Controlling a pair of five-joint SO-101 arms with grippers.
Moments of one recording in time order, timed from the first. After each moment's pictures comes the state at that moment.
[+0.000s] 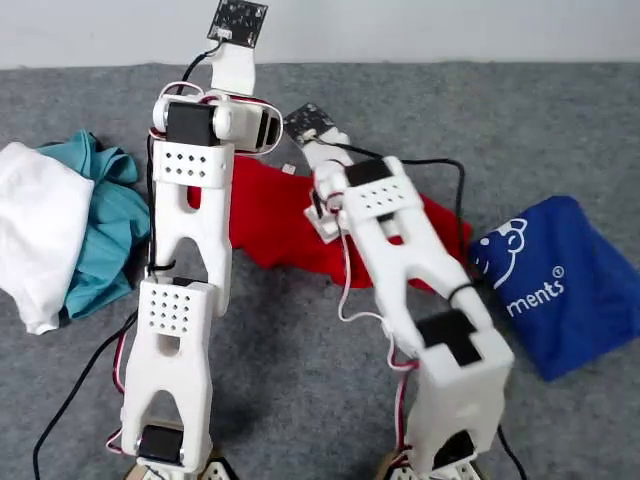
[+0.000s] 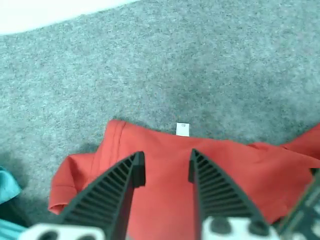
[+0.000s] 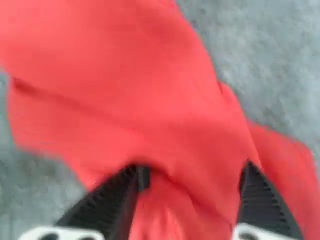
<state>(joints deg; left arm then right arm) 6.5 55.6 -89.3 99.5 0.3 -23.6 22.8 -9.5 65.4 15.7</state>
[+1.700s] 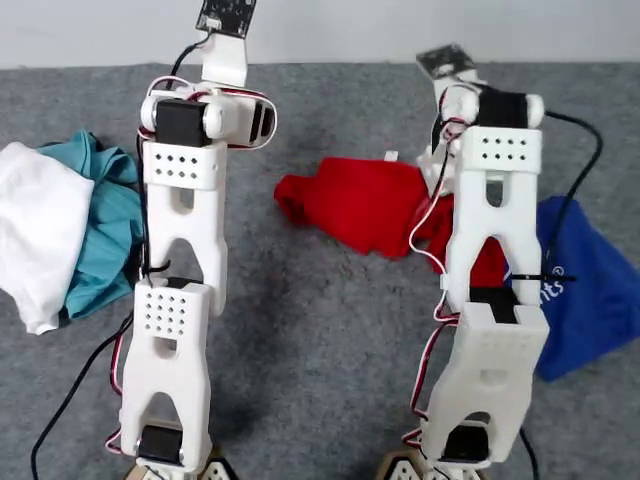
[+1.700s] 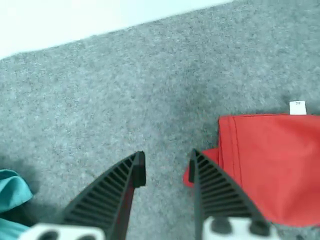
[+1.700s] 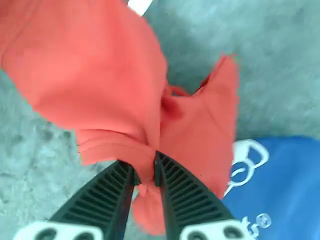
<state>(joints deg) 6.2 53.1 -90.6 99.8 0.3 0.4 30.9 -46.2 100.6 18.7</state>
